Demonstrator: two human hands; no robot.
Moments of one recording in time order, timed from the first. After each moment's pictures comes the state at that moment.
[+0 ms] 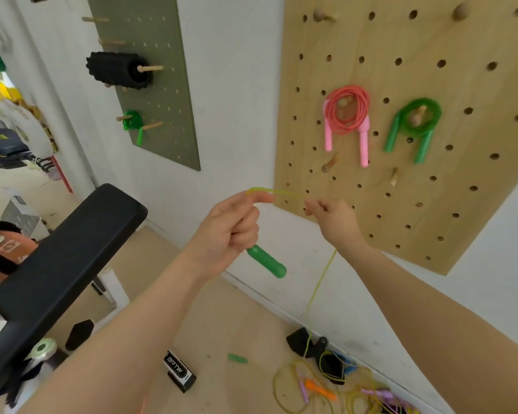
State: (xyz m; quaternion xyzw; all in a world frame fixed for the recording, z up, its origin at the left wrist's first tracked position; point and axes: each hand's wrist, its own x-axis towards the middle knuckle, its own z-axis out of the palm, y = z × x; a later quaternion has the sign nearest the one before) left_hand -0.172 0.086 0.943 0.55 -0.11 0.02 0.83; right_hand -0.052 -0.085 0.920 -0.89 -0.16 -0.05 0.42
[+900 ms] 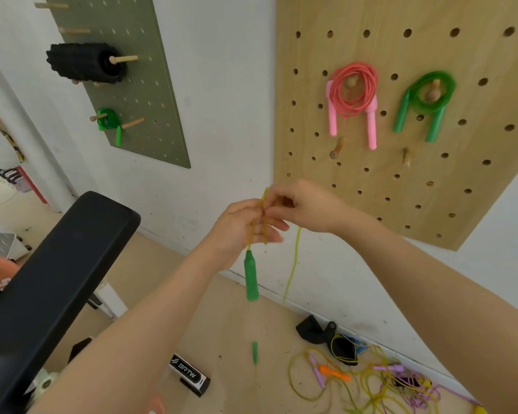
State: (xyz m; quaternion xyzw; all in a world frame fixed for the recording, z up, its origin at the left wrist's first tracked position) left_hand -0.132 0.140 0.921 0.69 -0.05 -0.04 0.72; right_hand -0.077 -0.009 0.960 -0.87 -0.41 0.00 0.29
